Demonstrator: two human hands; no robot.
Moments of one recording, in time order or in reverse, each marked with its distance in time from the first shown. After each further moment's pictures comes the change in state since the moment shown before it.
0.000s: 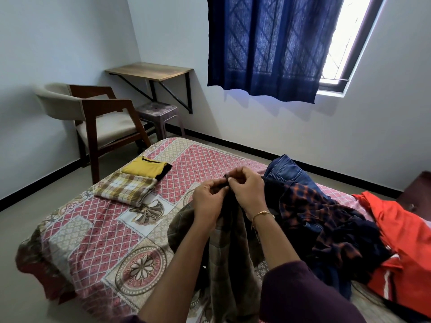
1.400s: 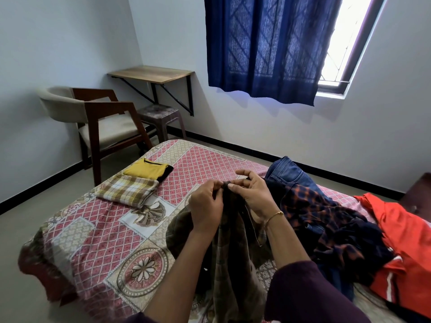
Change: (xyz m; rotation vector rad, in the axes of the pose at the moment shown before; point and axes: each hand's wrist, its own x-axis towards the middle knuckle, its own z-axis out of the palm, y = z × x) left_hand -0.005 -0.005 -0.005 0.578 0.228 0.642; right_hand -0.004 0.002 -0.018 0.485 -0.278 0.236
